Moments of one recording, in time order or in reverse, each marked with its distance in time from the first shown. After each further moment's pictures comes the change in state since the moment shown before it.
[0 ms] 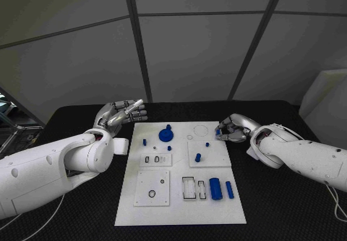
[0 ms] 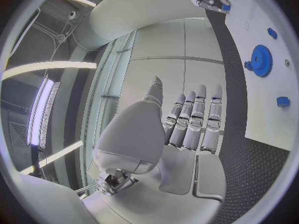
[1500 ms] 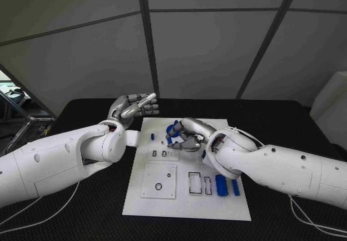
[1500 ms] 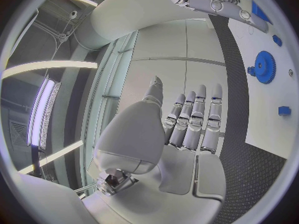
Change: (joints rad) left arm 0.000 0.040 0.000 -0.021 0.000 -0.002 -0.012; left_hand 0.000 0.000 0.000 0.000 0.000 0.000 0.000 0.000 0.000 0.000 0.000 0.000 0.000 0.000 0.000 0.000 0.001 0.000 0.000 0.000 0.002 0.000; right arm -0.003 0.217 0.009 0.288 -0.102 -0.004 -0.187; right_hand 0.005 0.028 0.024 -0.008 0.006 0.008 -0.005 -0.005 -0.001 0.004 -0.003 0.000 0.000 -0.004 -0.003 0.004 0.000 0.000 -0.002 -0.003 0.004 0.000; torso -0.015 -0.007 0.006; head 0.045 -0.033
